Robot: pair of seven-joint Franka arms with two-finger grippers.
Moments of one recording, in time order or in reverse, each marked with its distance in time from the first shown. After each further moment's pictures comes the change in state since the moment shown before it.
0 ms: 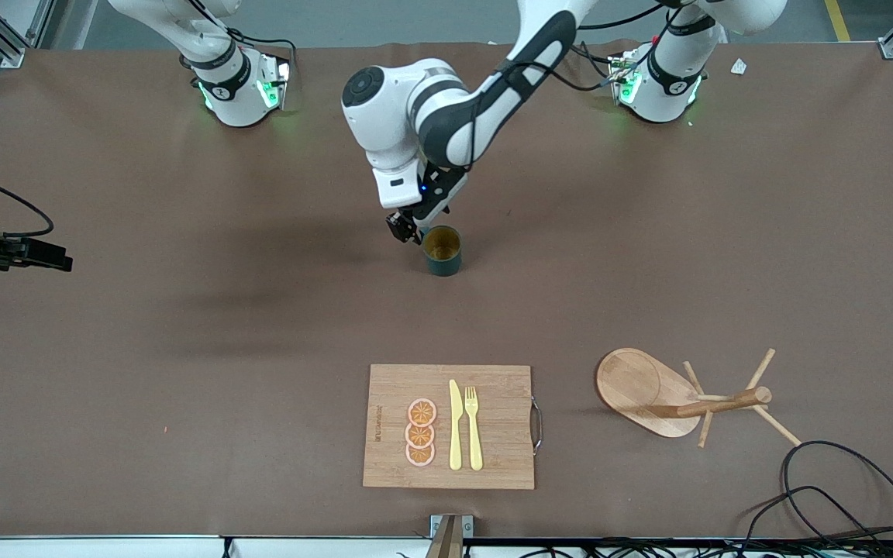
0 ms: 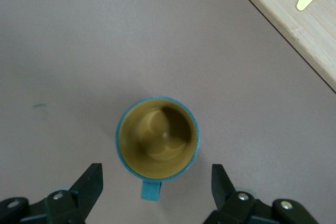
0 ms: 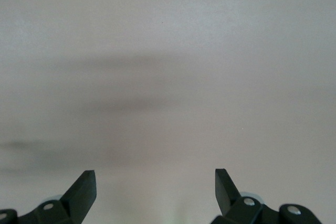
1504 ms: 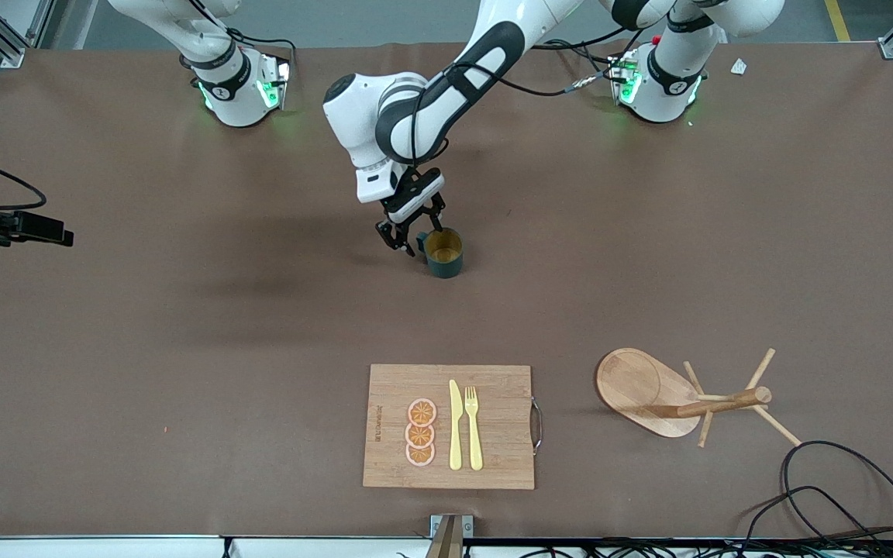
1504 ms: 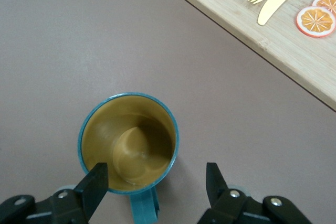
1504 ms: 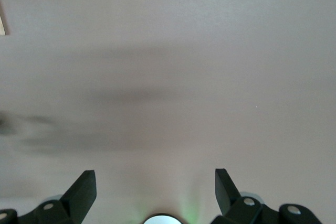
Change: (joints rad) left arm -0.073 0.122 0.003 0.076 0.255 -0.036 -0.065; right arm 0.000 -0.026 0.016 0.082 0.043 -0.161 0.050
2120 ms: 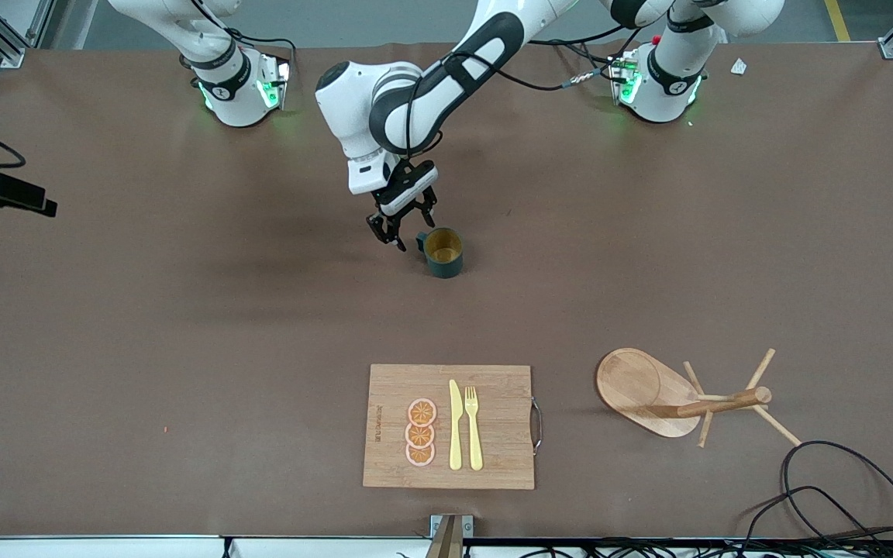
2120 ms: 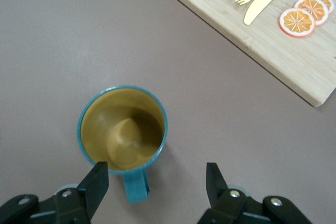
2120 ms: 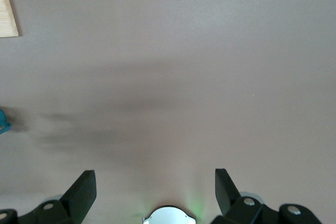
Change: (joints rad) left arm -0.009 -0.003 -0.017 0.037 -0.001 -0.011 -0.009; right arm 0.000 -0.122 0.001 -0.050 0.000 -0.029 0.017
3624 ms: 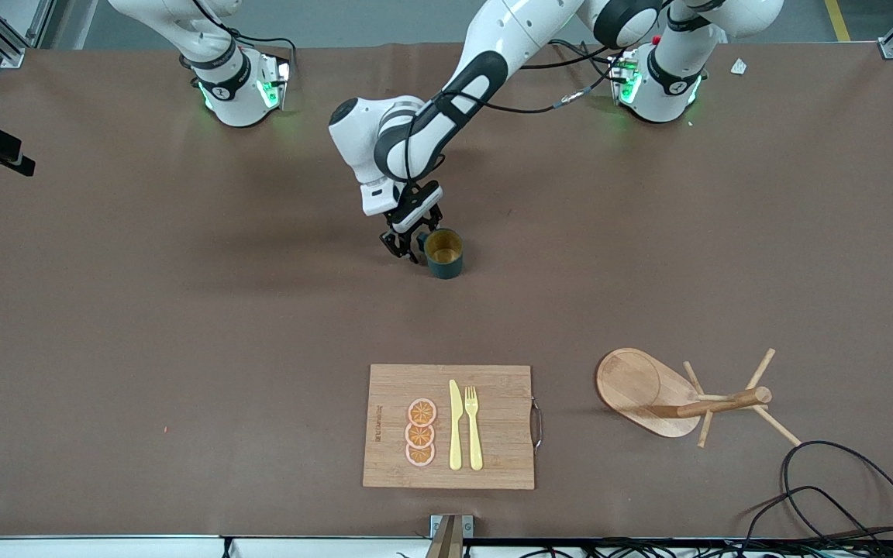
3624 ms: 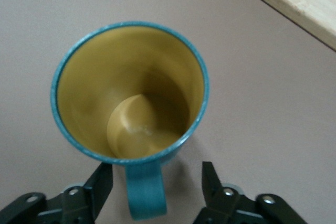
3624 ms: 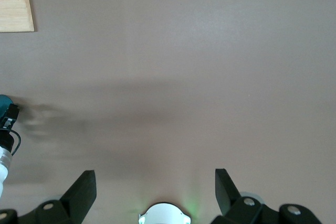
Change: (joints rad) left arm -0.026 0.134 0.044 0.006 0.000 0.059 -0.088; right arm 0.000 -0.108 -0.004 -0.046 -0.005 -0.009 -0.048
